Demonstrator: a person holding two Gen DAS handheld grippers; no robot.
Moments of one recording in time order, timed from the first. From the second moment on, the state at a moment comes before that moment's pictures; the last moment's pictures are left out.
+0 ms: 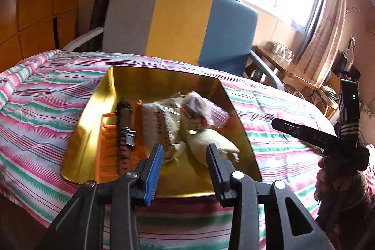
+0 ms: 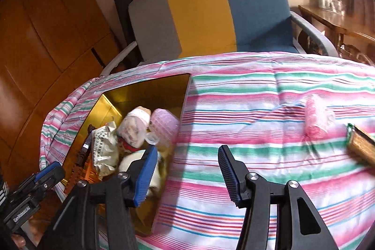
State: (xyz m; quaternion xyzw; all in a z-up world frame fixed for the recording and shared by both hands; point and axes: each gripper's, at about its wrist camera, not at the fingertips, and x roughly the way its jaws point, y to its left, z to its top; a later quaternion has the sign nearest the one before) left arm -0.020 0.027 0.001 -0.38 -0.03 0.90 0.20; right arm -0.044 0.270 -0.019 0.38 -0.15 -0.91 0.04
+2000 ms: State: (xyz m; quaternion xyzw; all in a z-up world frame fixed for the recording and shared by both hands) left arm 0.038 0.223 -0.084 -0.46 0.13 0.80 0.36; right arm 0.092 0.528 -0.082 0.44 -0.27 -0.85 -0.13
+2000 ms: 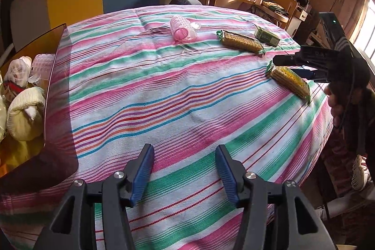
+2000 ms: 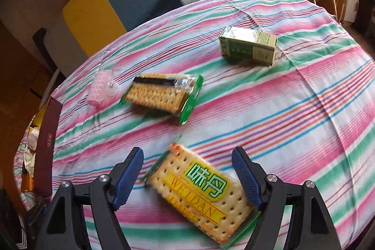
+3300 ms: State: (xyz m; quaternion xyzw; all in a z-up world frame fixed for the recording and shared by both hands) left arm -0.129 0.400 -0.077 -0.46 0.17 0.80 0.35; right arm 0.128 0.495 -0.085 0.39 -0.22 -0.88 -0.17
